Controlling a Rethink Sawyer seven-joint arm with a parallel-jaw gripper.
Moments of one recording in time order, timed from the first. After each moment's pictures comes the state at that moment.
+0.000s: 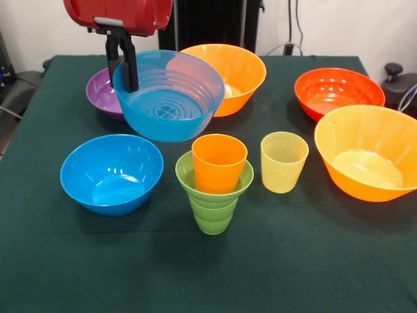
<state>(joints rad) -0.58 -0.75 0.35 1.40 -0.25 0.76 2.00</state>
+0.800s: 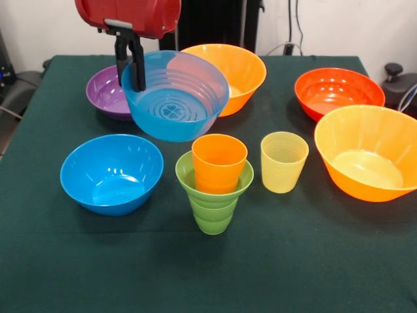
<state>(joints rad) -0.51 -0.73 0.25 1.39 -0.21 0.76 2.00</state>
